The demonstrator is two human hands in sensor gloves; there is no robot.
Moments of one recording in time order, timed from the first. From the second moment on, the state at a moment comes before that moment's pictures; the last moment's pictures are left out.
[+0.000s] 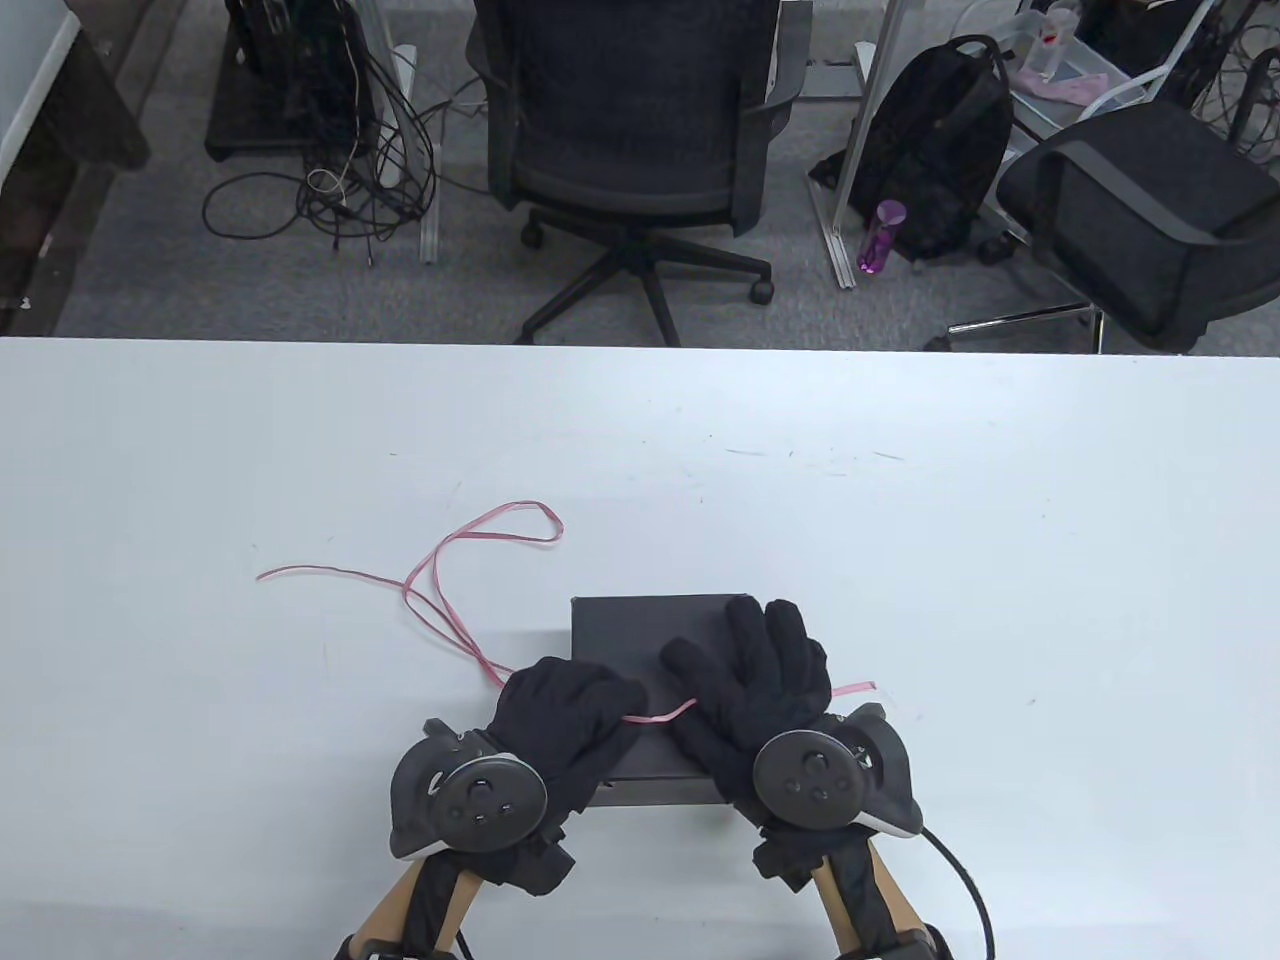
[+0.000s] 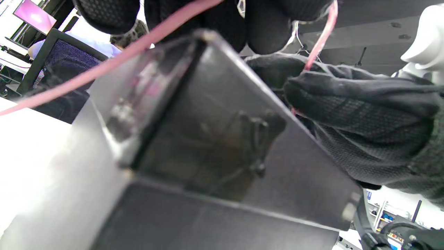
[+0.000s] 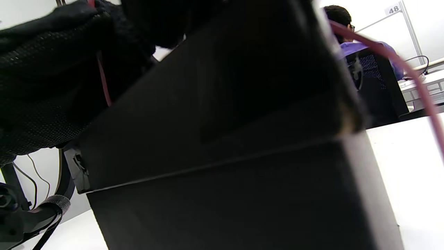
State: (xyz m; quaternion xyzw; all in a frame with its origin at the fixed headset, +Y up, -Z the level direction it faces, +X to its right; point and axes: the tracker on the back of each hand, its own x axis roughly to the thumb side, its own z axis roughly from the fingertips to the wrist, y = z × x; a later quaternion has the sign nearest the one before) left_hand -0.112 -0.677 -0.130 0.11 -0.25 0.30 0.91; right_hand 0.114 -0.666 -0.153 0.30 -0.04 0.92 0.24
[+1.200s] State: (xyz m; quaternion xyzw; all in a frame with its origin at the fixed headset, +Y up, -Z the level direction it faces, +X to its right) left_hand -0.228 -0.692 -0.160 0.12 -0.06 0.44 0.89; right_hand 0.264 -0.743 -0.207 -0.10 0.07 0.99 0.10
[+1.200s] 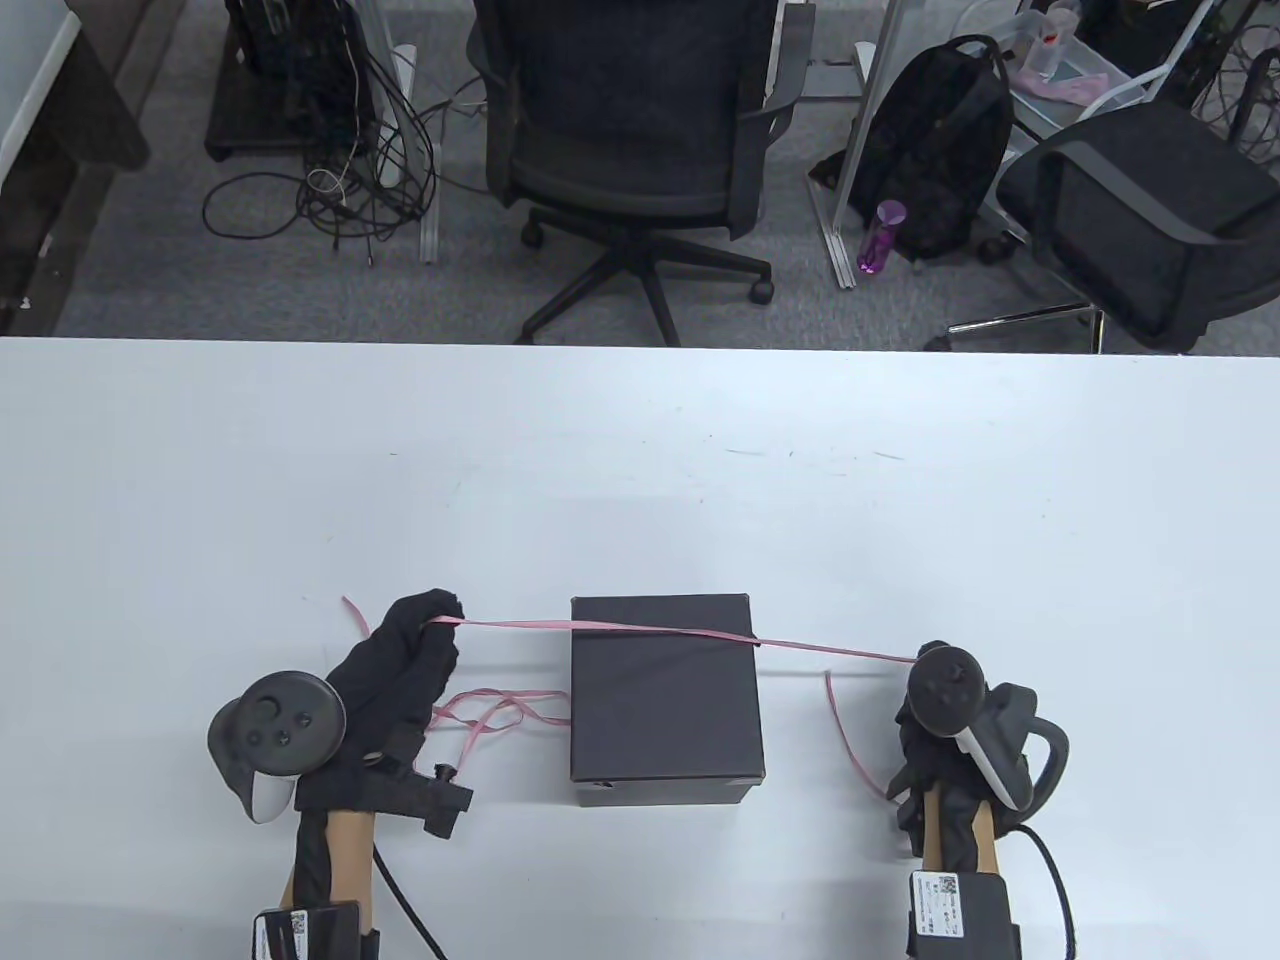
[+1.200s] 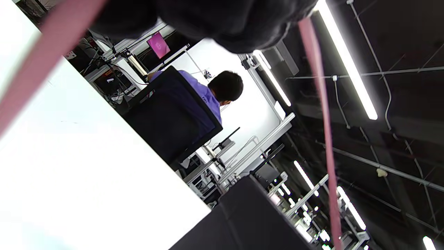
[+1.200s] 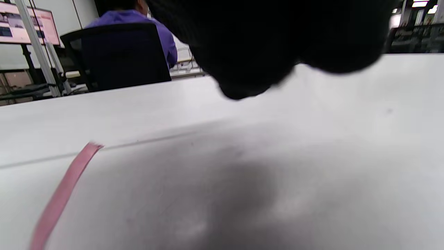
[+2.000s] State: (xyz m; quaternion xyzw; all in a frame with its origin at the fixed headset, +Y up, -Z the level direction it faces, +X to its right) left_hand -0.125 -0.648 -0.123 0.11 -0.29 0.32 0.90; right_hand 0.105 -0.665 -0.149 0.30 -0.05 0.93 0.22
